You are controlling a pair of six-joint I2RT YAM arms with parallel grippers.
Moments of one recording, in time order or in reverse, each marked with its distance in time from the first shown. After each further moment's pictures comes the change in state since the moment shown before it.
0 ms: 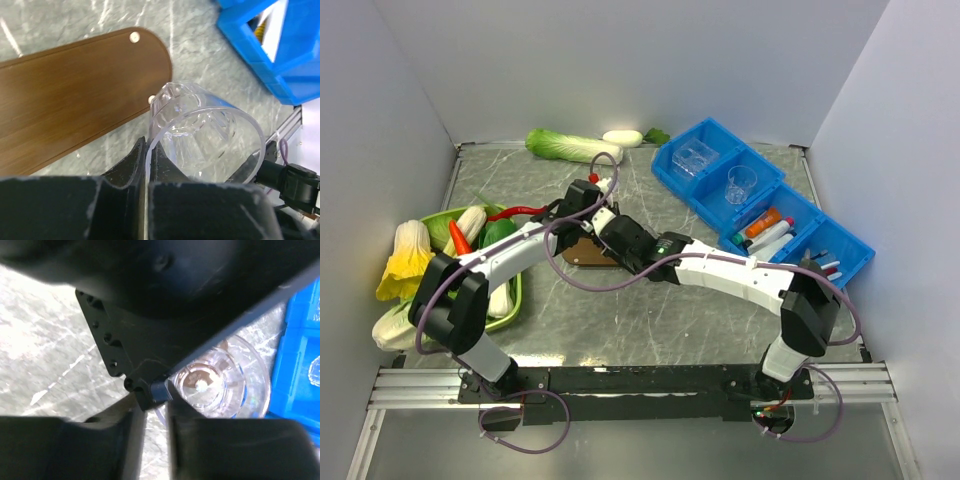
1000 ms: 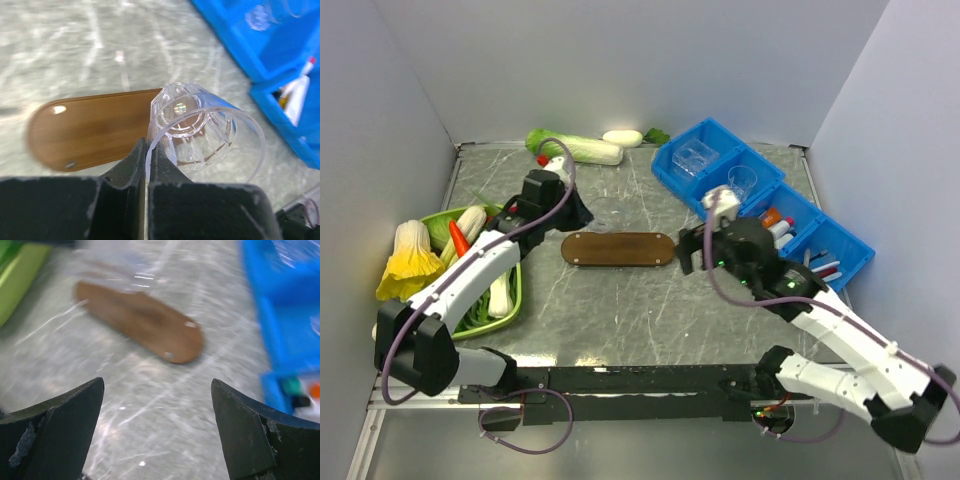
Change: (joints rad) left arm 0.123 -0.244 -0.016 -0.104 -0.258 0.042; right arm -0.216 -0.729 -0.370 0.094 -0.206 0.230
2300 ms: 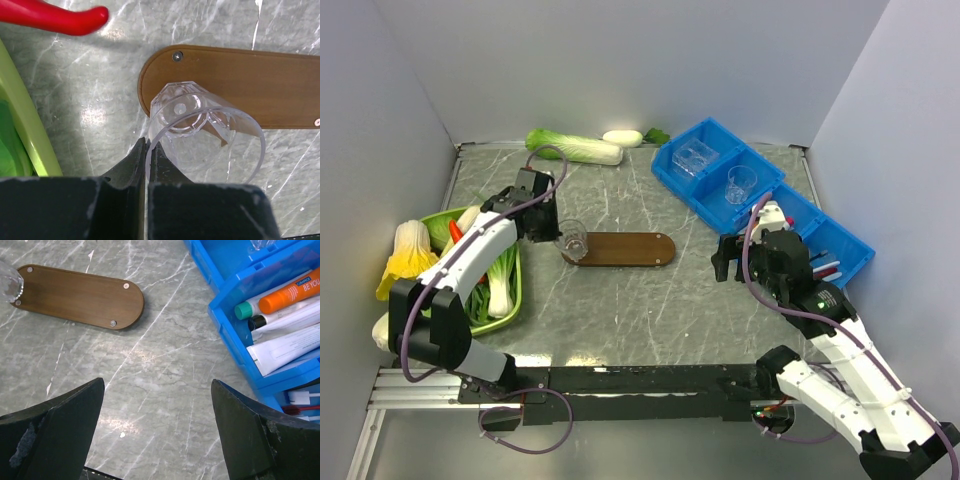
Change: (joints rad) left arm 0.149 0.116 0.095 -0.399 -0.132 0.152; right arm -0.309 -0.228 -0.106 -0.216 -0.037 0.115
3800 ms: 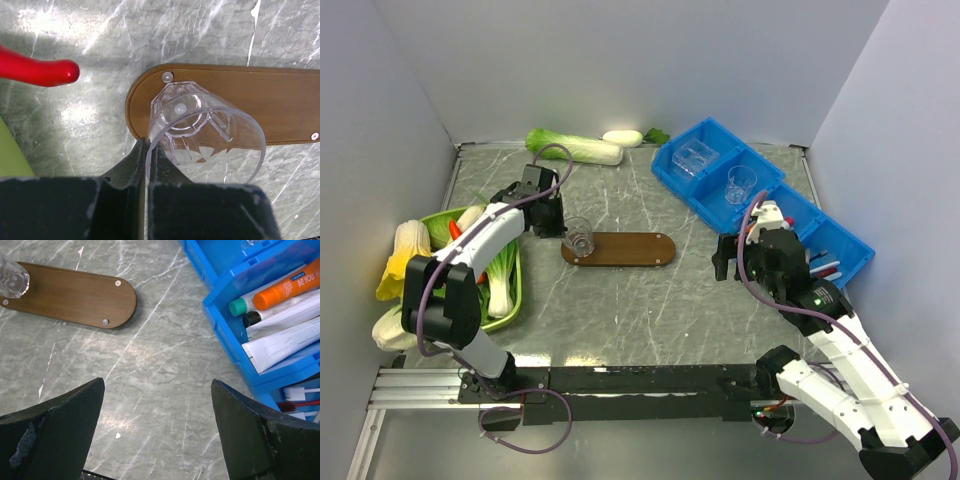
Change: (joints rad) left arm 0.021 0.129 0.034 0.074 0.068 0.003; right arm 0.000 0.022 -0.004 -0.002 0.026 0.000
